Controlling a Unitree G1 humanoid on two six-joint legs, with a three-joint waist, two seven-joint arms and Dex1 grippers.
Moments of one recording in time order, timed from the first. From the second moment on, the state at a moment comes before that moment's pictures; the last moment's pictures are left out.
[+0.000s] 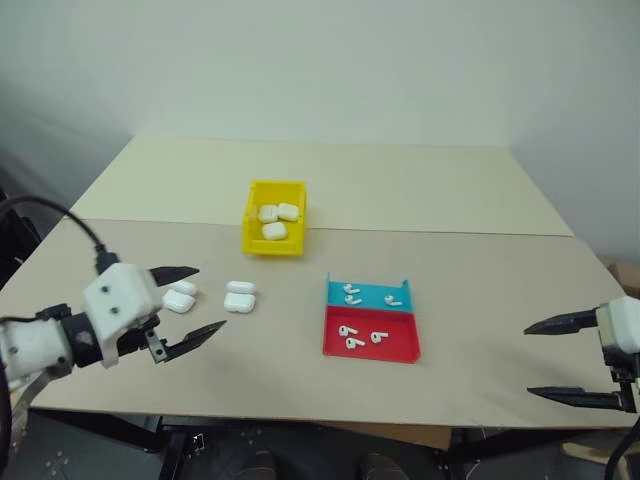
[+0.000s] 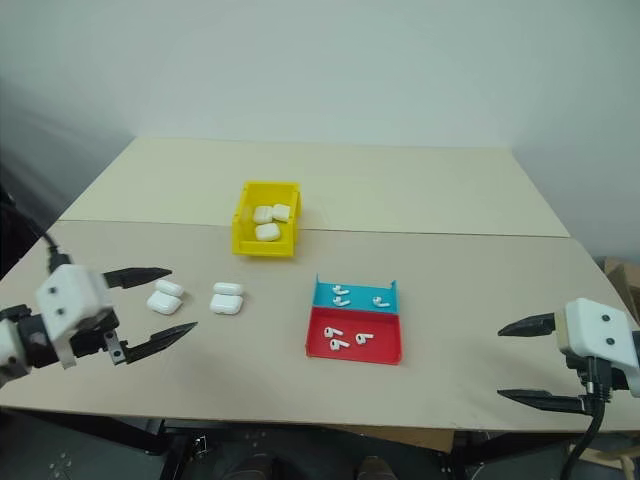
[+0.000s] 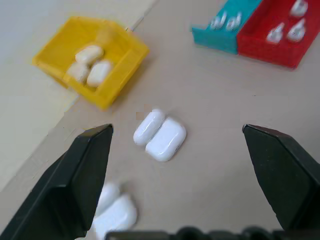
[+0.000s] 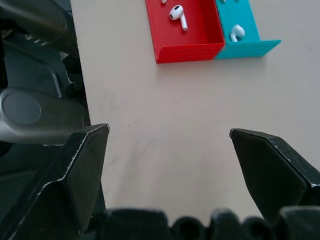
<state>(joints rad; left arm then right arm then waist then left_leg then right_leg) 0.01 1.10 0.43 -0.68 -0.48 0.77 -0.79 0.27 -1.15 -0.62 -0.28 0.43 0.19 1.48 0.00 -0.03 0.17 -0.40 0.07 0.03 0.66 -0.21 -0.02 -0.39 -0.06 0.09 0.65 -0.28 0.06</state>
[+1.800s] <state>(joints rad) -1.12 0.97 -0.70 0.54 -0.12 1.27 -1.11 0.30 -1.11 -0.53 -0.38 0.37 0.36 1.24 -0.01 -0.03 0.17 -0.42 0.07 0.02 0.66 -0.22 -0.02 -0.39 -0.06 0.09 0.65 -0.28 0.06</state>
